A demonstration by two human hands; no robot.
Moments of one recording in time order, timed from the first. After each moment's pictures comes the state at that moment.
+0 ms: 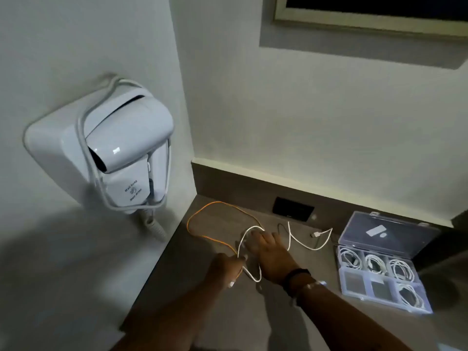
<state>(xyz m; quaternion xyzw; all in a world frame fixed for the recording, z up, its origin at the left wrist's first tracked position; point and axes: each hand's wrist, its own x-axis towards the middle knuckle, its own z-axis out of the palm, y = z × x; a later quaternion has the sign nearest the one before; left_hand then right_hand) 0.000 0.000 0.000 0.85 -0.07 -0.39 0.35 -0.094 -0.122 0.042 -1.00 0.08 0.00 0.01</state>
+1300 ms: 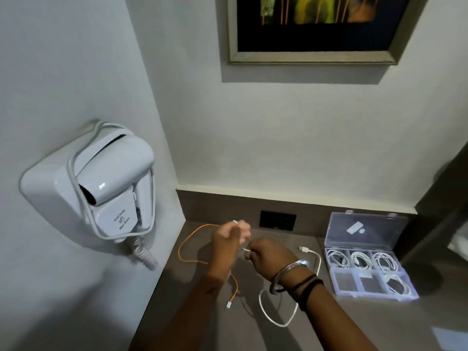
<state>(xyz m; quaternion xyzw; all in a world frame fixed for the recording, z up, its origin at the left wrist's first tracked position) -0.009 -0.032 0.135 0.67 -0.19 -0.29 0.65 -0.118 -0.104 0.160 -0.94 0.20 -0.04 0.26</state>
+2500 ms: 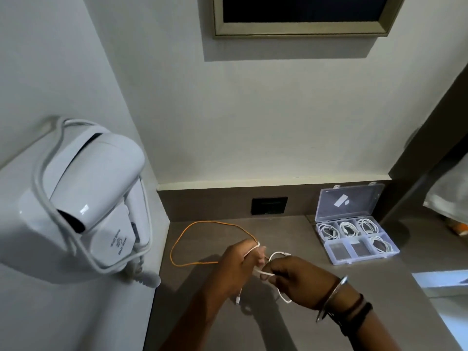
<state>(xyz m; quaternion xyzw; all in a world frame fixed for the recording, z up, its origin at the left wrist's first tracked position) 0.013 0.008 0.118 0.65 -0.52 -0.34 0.44 -0.148 -0.056 0.160 -0.90 0.21 -0.04 0.37</state>
